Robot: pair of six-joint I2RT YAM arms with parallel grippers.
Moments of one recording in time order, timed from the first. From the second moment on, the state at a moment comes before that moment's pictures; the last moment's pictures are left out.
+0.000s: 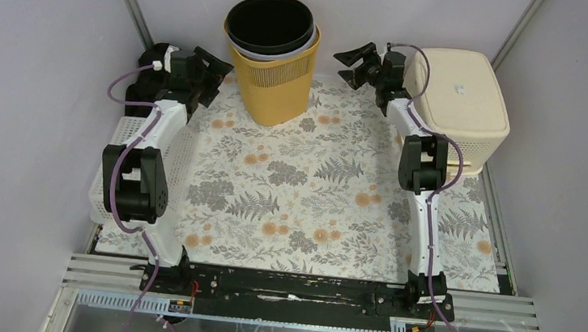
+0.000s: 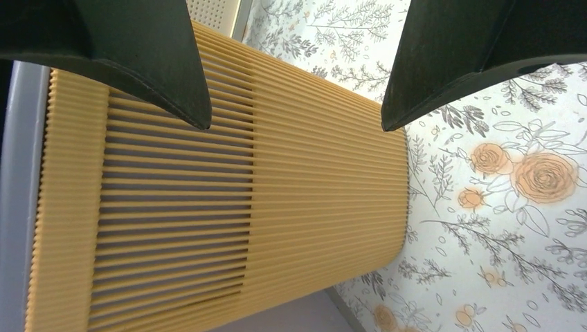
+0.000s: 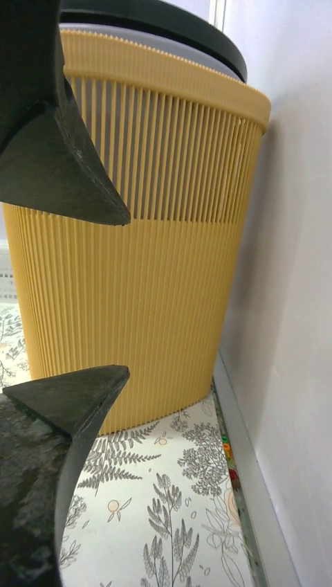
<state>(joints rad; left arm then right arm) 0.06 1.74 1.38 -0.07 0.11 -1.05 0.17 2.58 2.24 0.18 -0.50 1.19</state>
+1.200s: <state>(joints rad) 0.01 1.77 1.27 -0.04 0.11 -1.05 0.30 2.43 1.71 0.47 -0.67 1.20</state>
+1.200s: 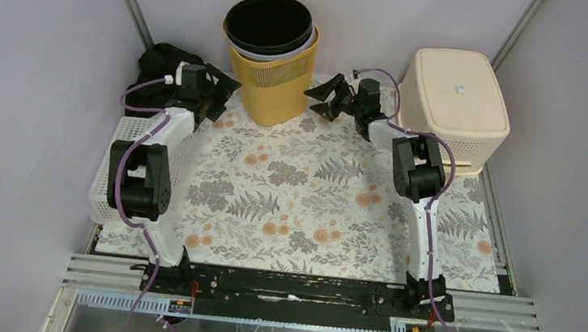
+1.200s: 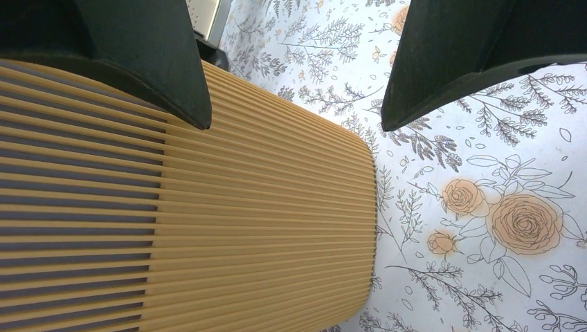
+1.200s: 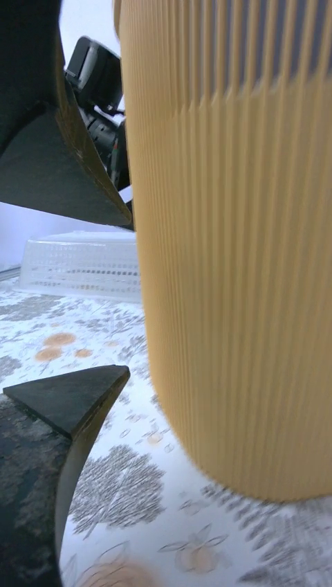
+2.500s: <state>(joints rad) -0.01 1.82 1.04 0.52 0.06 -1.27 0.28 2.78 2.29 0.50 -0.52 1.43</state>
